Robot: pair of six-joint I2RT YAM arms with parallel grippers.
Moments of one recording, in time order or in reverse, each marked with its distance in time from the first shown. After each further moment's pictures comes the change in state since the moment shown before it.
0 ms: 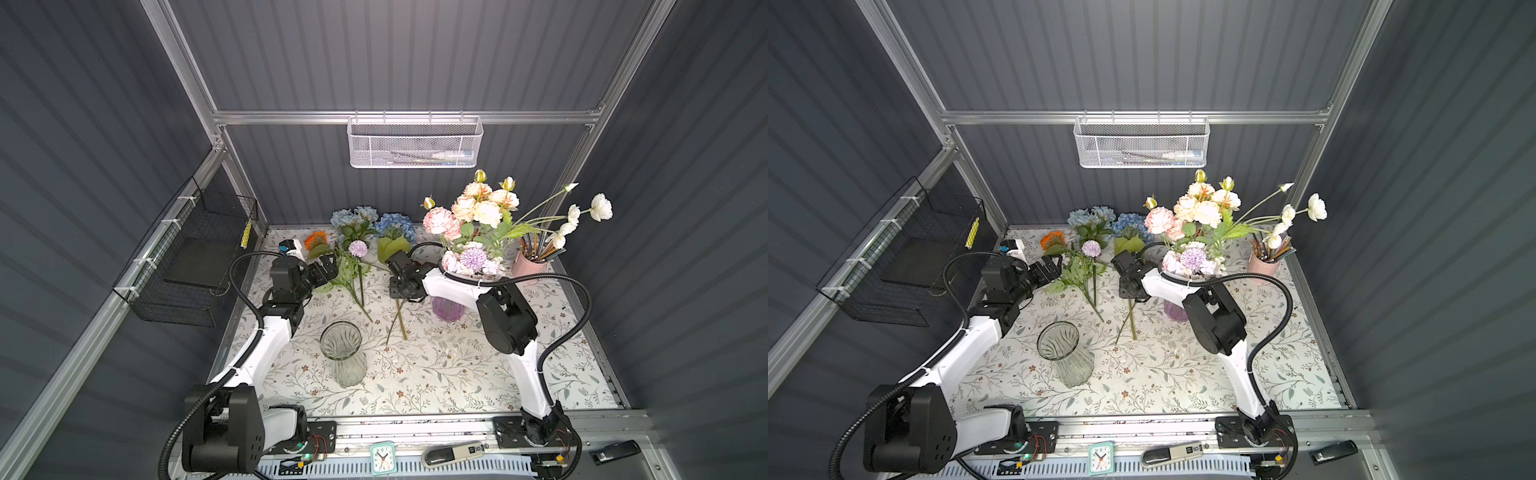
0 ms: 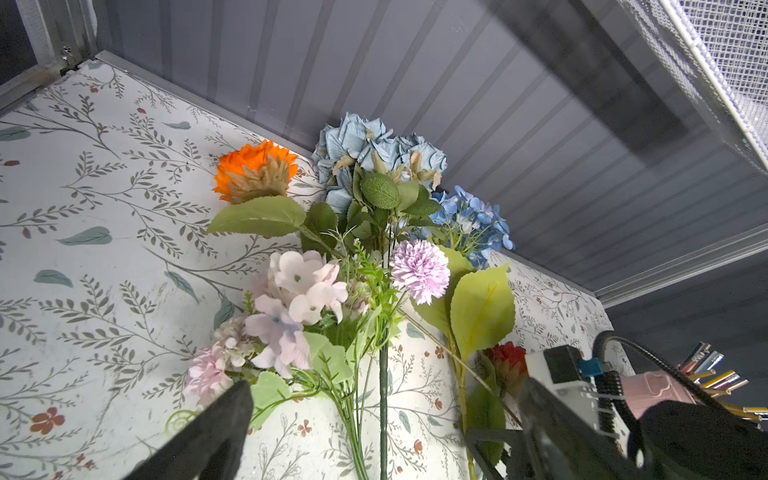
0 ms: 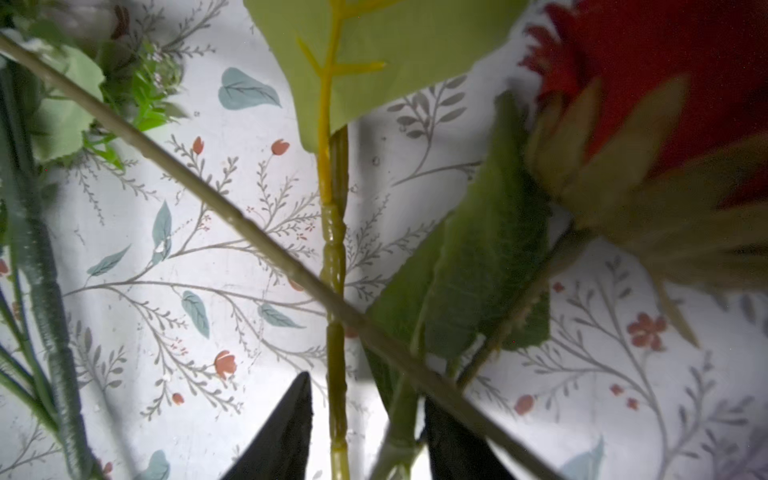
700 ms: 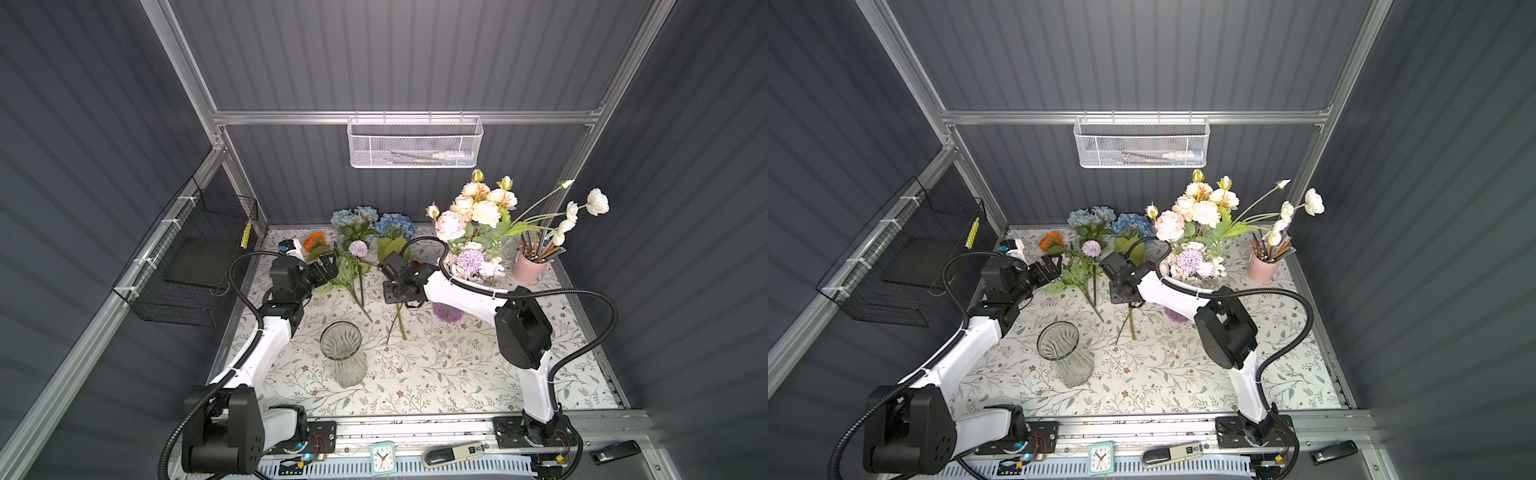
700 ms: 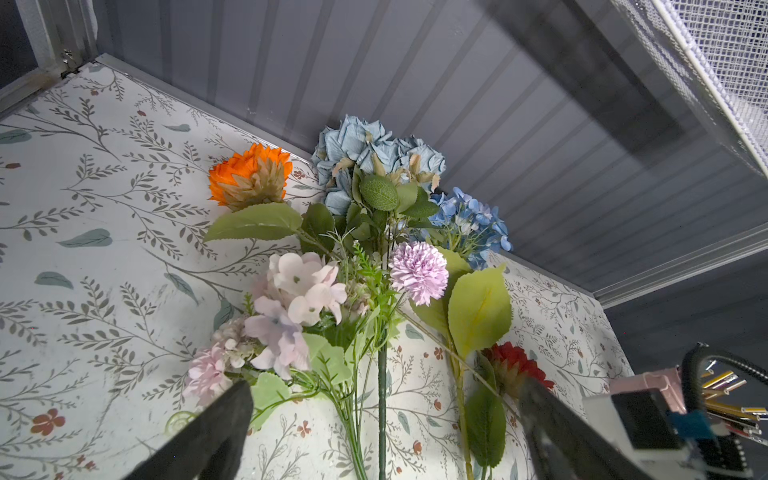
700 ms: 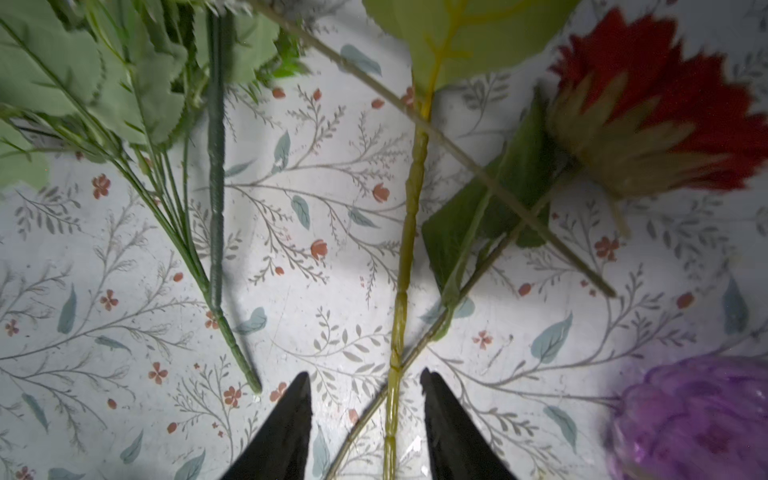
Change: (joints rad) left arm 0.000 -0.004 0.000 0.000 0.000 0.000; right arm 0.097 -0.138 -0.038 -0.111 0.029 -0.009
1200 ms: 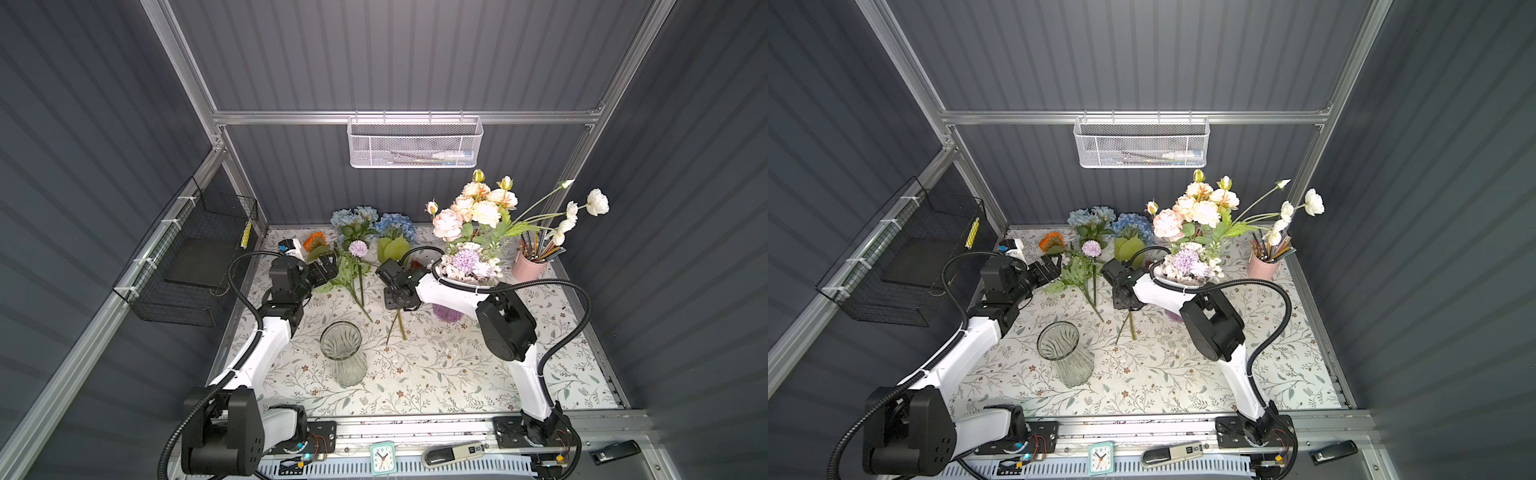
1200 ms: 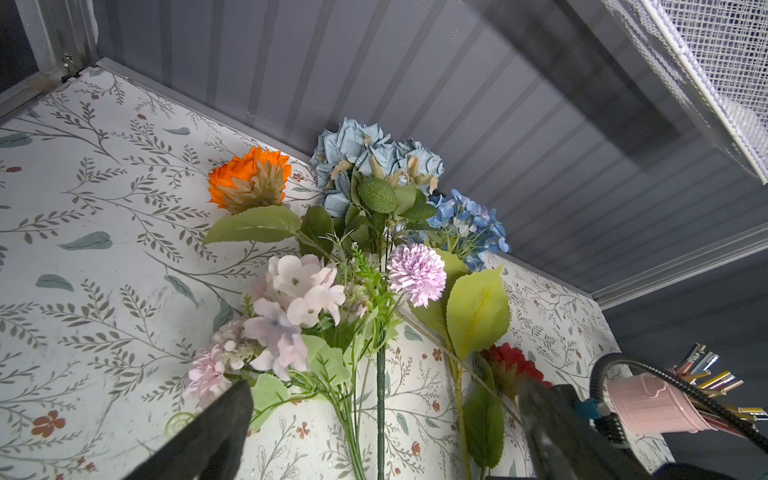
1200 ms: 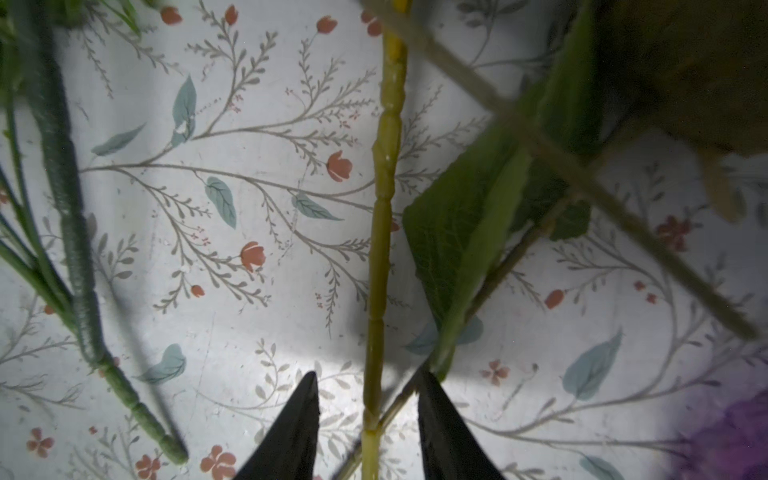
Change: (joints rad) left arm 0.000 -0.007 0.000 0.000 0.000 0.000; right arm -0.019 0.140 0.045 0.001 -0.003 0.017
